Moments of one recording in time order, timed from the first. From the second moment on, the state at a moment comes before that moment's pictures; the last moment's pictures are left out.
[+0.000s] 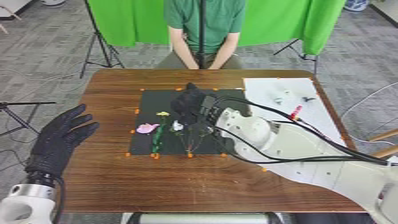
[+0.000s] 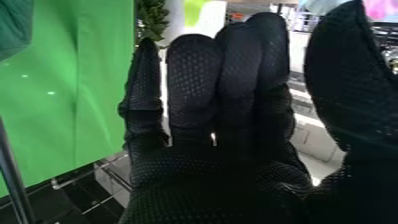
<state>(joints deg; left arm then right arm) 135.6 -49.2 -103.7 -124.0 34.1 12.9 16.5 -40.8 -58.5 10.9 -81.4 -131.2 19.1 -0.5</state>
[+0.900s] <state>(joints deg) 135.7 -49.2 -103.7 -124.0 34.1 12.9 16.5 -42.1 -58.1 14.1 -81.8 -129.9 16.4 -4.4</state>
